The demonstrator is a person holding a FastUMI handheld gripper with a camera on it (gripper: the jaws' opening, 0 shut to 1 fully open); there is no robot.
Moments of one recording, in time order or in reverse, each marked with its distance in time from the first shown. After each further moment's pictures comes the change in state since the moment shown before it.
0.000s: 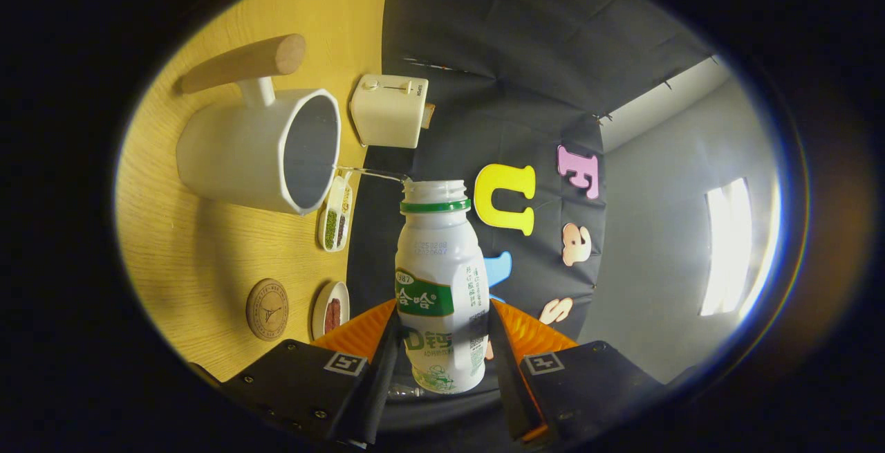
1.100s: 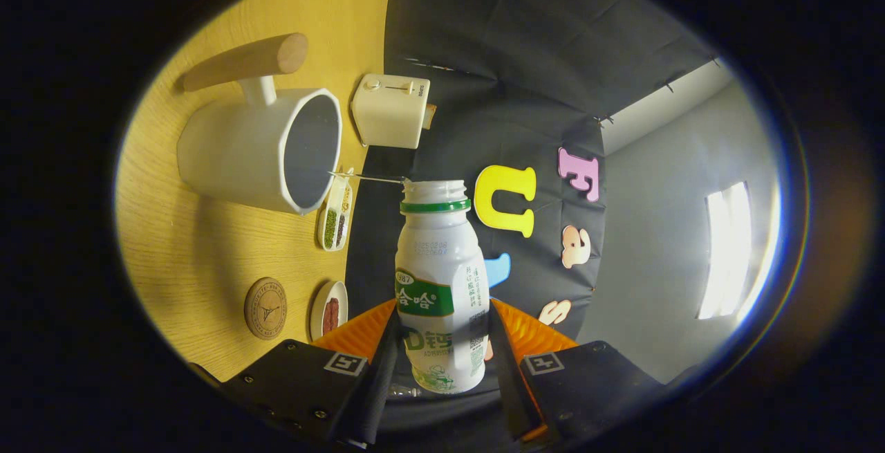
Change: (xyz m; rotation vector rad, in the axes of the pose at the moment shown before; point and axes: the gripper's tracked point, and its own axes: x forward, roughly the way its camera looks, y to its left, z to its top) arm -0.001 -0.002 0.002 -0.016 -0.002 -0.001
